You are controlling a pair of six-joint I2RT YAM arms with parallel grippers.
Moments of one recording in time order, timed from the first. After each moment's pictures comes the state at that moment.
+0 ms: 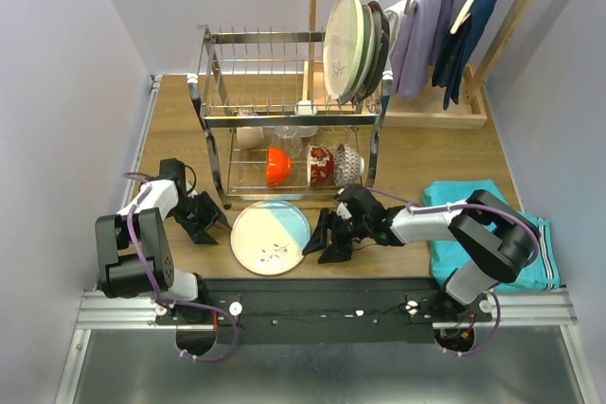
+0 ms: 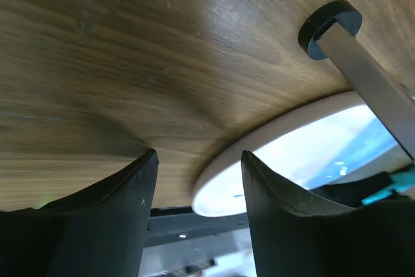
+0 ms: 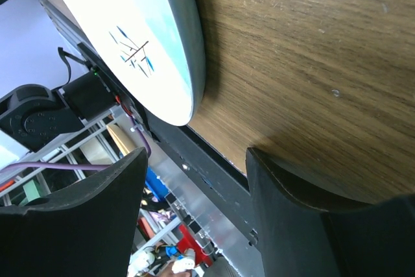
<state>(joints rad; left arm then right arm) 0.19 1.43 0.72 -0.80 0.35 -0.51 0.83 1.62 0.58 0.18 -0.50 1.14</state>
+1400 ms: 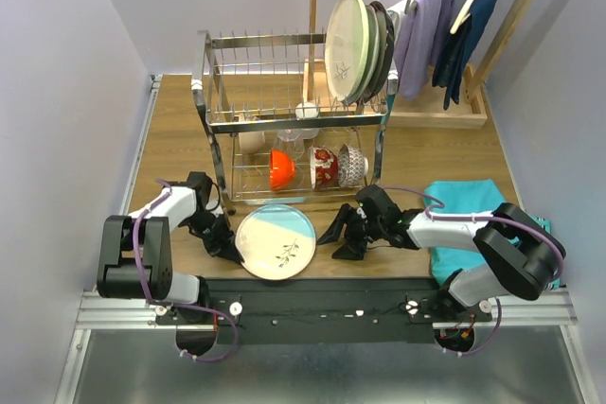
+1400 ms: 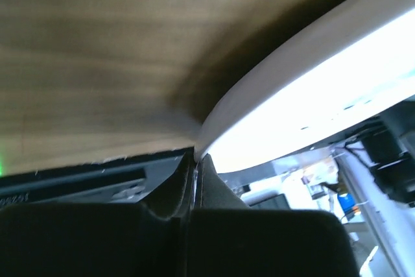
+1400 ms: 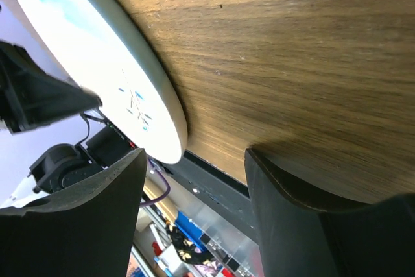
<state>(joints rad) -0.04 1.42 0.63 -0.92 0.49 -0.50 0.76 1.47 0.50 0.08 -0.35 1.29</state>
